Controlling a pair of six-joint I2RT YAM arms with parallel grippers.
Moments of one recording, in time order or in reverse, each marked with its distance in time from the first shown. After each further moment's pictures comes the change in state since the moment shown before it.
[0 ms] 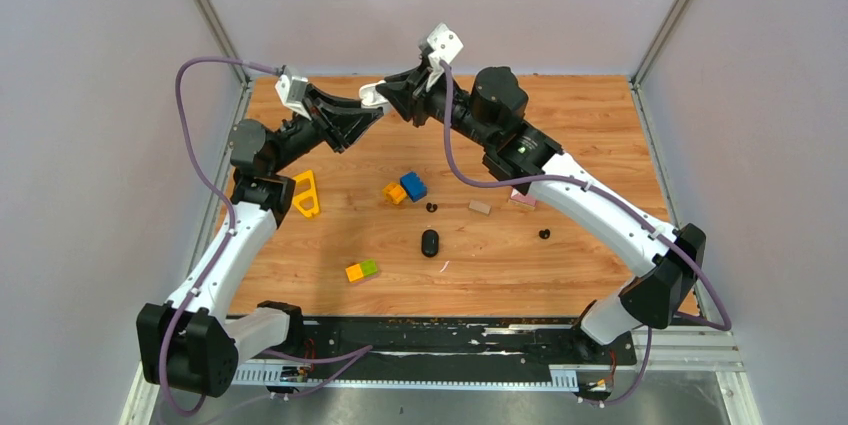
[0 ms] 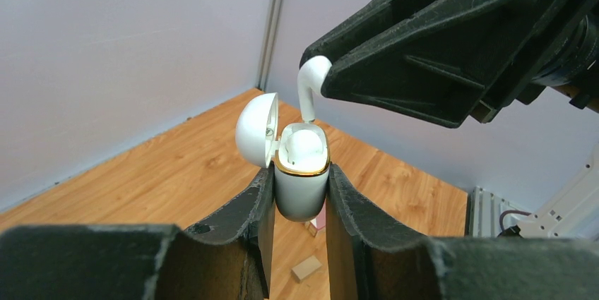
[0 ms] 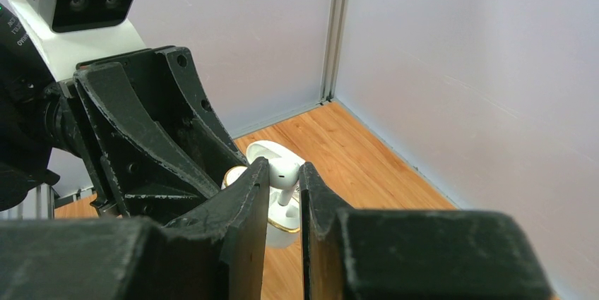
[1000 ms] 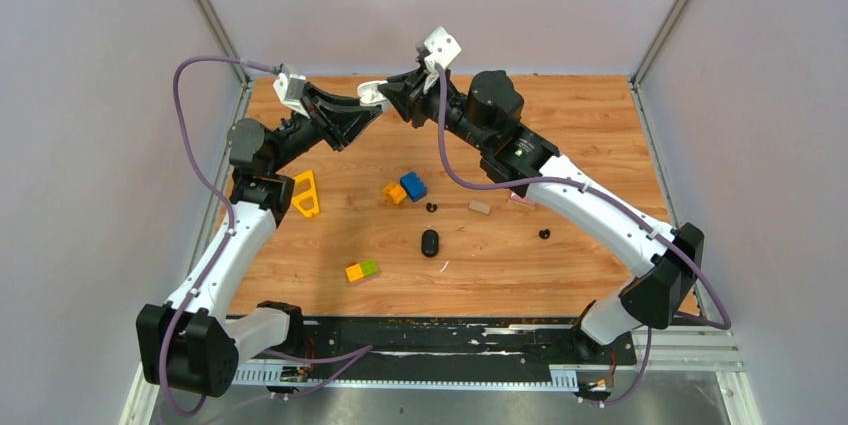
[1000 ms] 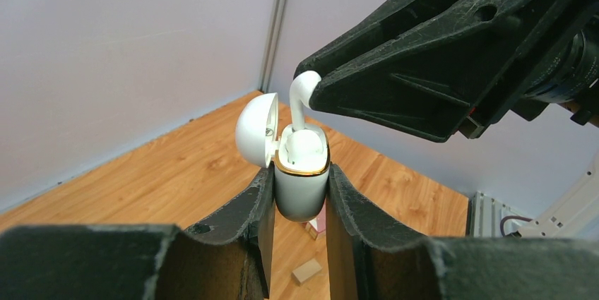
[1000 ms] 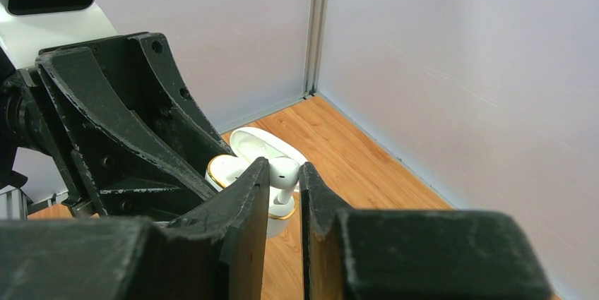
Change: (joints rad) left arm 0.006 -0.001 0.012 -0.004 -0.014 -0.011; right arm 0.014 0.000 -0.016 0.004 0.073 -0.027
